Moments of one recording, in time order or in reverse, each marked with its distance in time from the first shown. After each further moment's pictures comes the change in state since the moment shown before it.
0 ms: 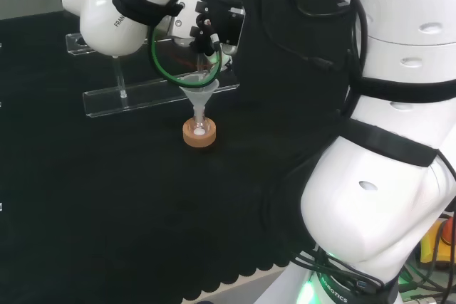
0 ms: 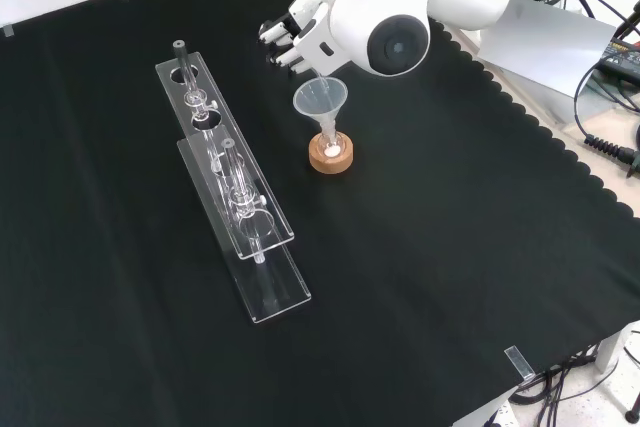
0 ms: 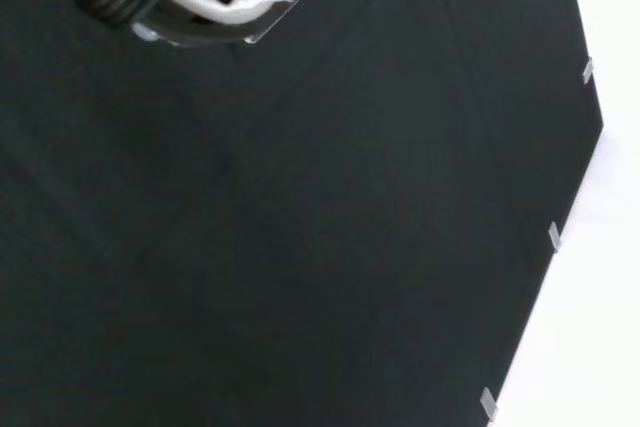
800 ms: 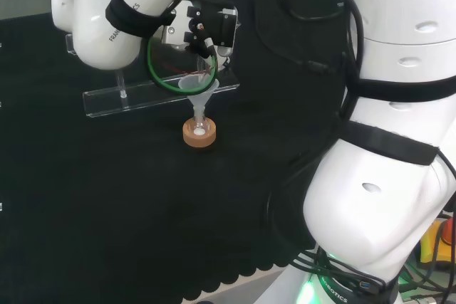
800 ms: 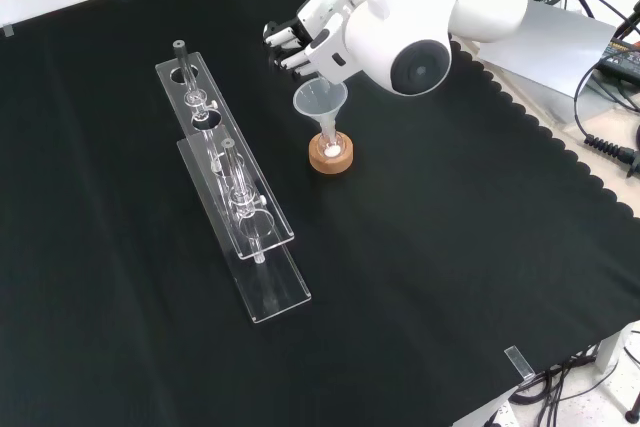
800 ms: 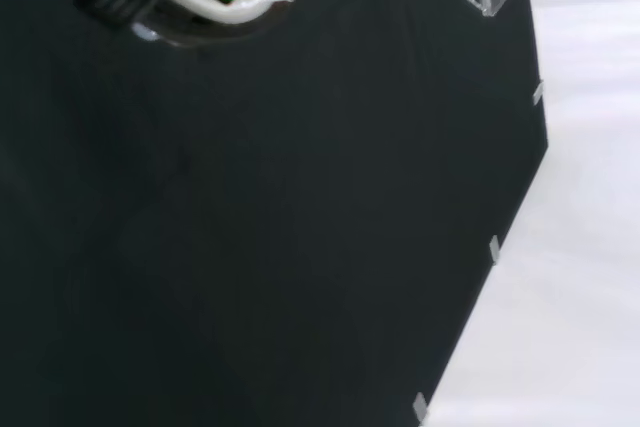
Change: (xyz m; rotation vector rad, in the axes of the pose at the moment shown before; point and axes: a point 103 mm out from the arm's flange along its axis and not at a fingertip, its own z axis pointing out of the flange) arm 0.005 -0.004 -0.013 -0.002 -0.115 0.016
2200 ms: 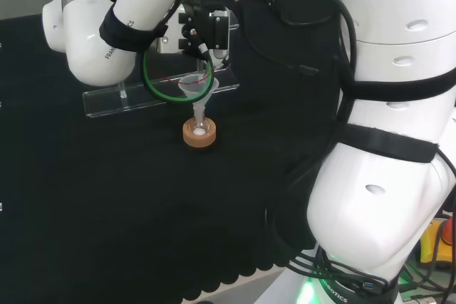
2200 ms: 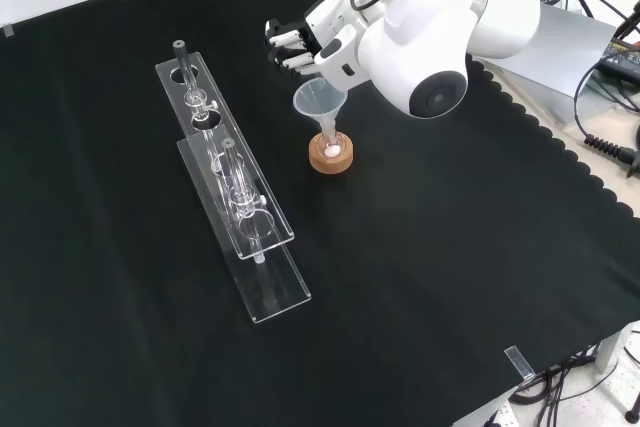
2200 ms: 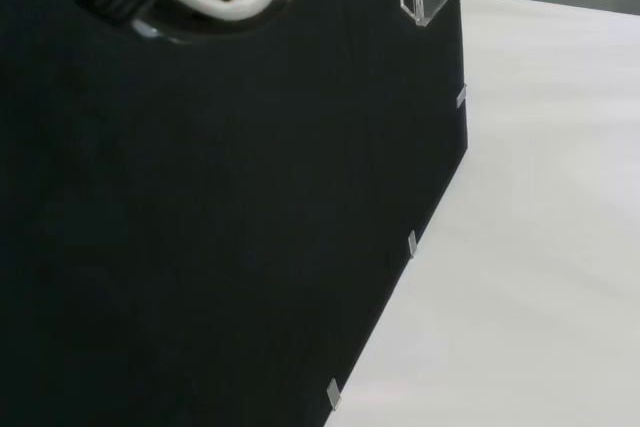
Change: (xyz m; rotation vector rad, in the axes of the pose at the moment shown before) arm -0.001 -0.003 -0.009 0.020 -0.121 0.051
